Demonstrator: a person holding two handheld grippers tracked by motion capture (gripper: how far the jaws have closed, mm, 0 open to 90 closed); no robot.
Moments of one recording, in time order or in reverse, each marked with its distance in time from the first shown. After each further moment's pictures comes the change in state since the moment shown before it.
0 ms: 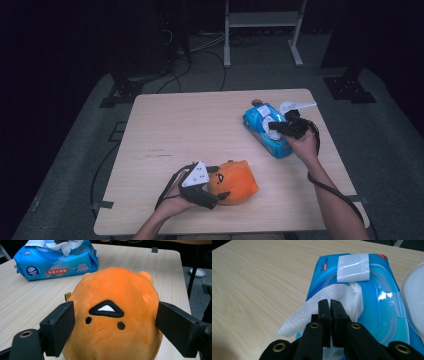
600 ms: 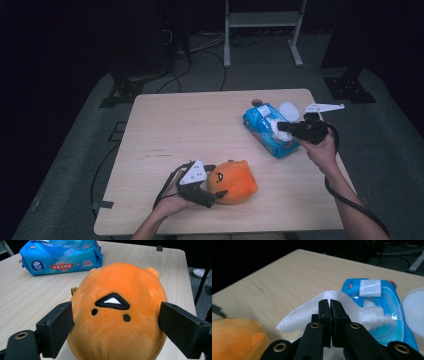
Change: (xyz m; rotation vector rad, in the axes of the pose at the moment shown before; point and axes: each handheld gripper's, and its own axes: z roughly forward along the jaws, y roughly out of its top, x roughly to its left) left arm 0.007 -0.004 -0.003 0.014 0.017 -0.024; right arm 0.026 -0.001 -0.082 -0.144 0.147 -0.044
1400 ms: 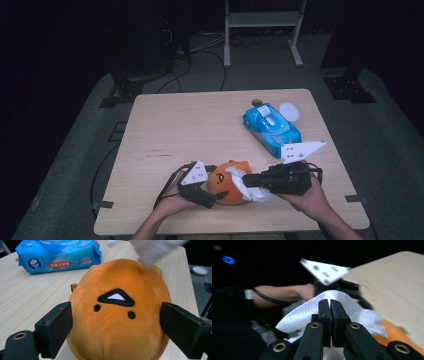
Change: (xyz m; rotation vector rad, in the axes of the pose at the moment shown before) left arm 0.000 -0.003 0.006 0.011 -0.015 0.009; right arm 0.172 -0.010 -0.027 0.049 0.524 -0.165
